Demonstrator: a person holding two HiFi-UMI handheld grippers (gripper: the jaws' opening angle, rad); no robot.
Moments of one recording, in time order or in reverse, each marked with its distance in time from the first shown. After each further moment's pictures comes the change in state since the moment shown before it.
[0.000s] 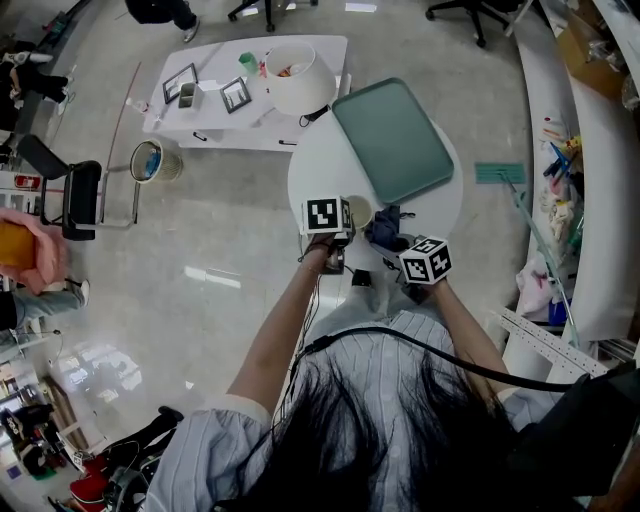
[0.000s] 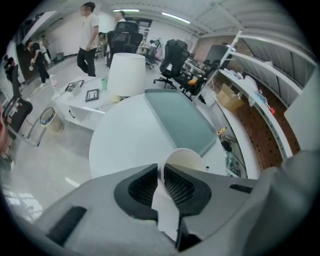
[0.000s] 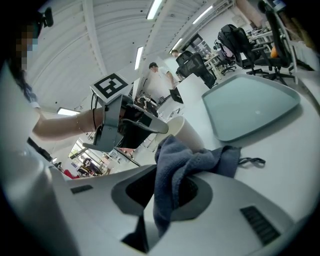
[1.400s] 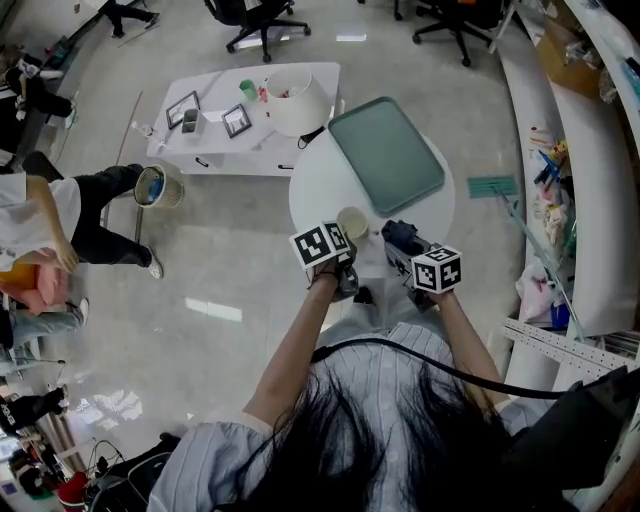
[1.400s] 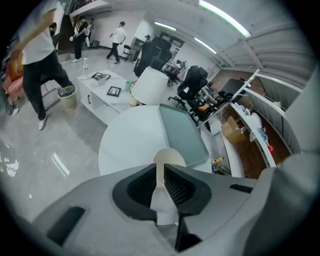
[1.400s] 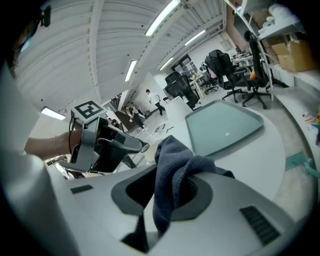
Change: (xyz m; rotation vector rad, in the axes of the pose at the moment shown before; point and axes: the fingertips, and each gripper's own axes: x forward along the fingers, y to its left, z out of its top) left arm -0.047 -0.005 -0.018 -0.315 -0.192 -0.028; right arm -0.048 -0.008 0.027 0.016 -0.176 -0.211
